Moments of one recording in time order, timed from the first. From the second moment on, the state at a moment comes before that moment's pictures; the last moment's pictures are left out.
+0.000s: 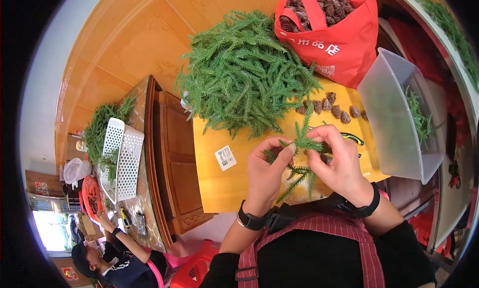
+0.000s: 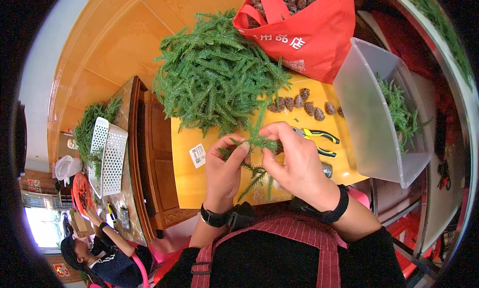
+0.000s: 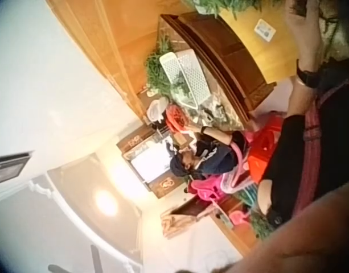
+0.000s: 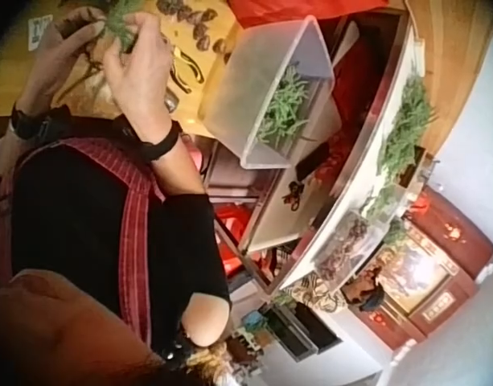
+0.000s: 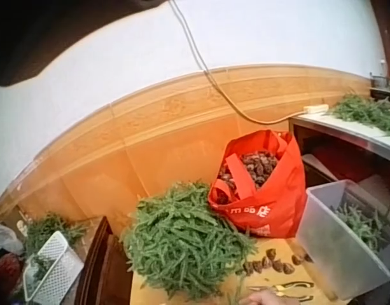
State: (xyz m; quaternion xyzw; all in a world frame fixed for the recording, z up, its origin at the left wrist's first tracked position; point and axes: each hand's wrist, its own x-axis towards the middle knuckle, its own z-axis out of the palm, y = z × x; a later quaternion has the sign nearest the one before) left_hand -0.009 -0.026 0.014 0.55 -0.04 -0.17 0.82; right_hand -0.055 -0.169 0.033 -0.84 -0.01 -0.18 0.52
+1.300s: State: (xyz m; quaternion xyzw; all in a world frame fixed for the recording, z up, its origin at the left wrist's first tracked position) left_hand -0.013 -0.033 0.014 0.60 -0.07 -0.13 0.79; right_hand -0.053 -0.174 0.040 -0.88 -0.03 -0.23 0.42
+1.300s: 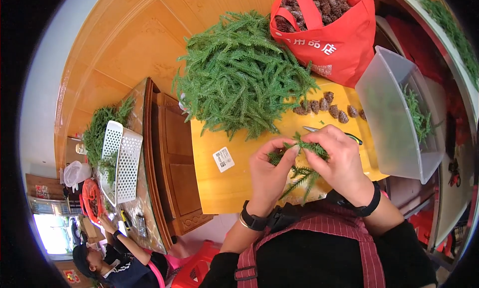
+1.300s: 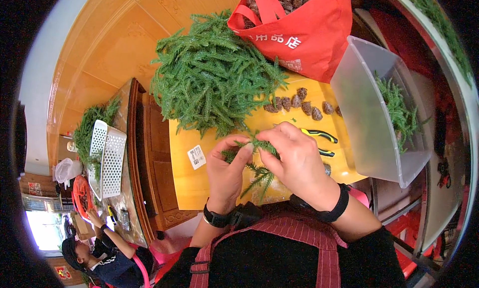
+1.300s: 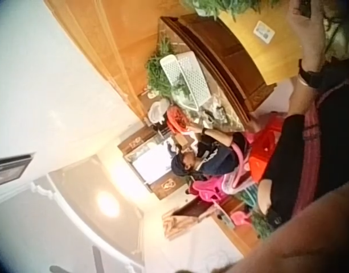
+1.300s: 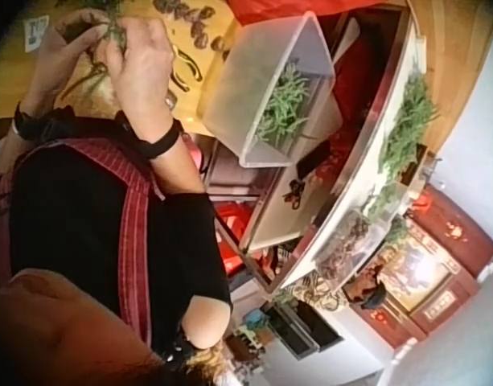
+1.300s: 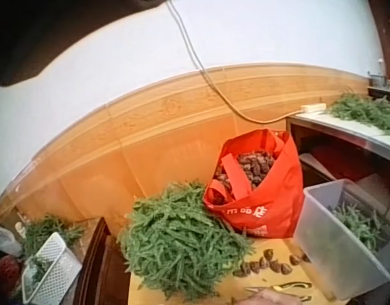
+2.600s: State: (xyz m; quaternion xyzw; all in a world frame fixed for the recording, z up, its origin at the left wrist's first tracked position) left_hand -0.007 -0.029 0.031 0.67 -0.13 -0.20 0.71; right_hand -0.063 -0.180 0.026 -0.86 -0.04 -0.25 0.43
